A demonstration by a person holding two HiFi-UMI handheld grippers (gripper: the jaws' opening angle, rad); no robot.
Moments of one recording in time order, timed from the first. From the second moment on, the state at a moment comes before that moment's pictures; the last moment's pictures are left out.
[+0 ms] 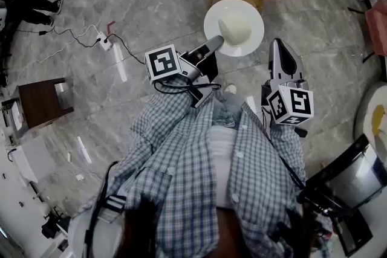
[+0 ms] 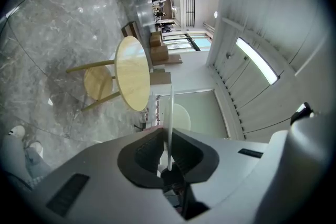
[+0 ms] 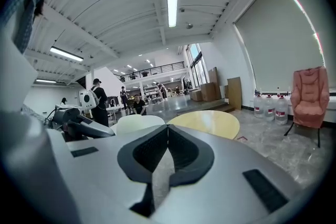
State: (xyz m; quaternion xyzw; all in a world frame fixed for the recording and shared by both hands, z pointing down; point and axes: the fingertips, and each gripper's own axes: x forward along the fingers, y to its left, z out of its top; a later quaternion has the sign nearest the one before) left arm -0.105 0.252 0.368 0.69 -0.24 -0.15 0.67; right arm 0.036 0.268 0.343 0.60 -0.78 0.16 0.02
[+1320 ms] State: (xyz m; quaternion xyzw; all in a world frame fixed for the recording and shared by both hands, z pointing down) left arm -0.092 0.264 0.354 0.68 -0.28 -0.21 0.65; right arm 0.068 0.278 0.336 0.57 -0.81 0.12 0.06
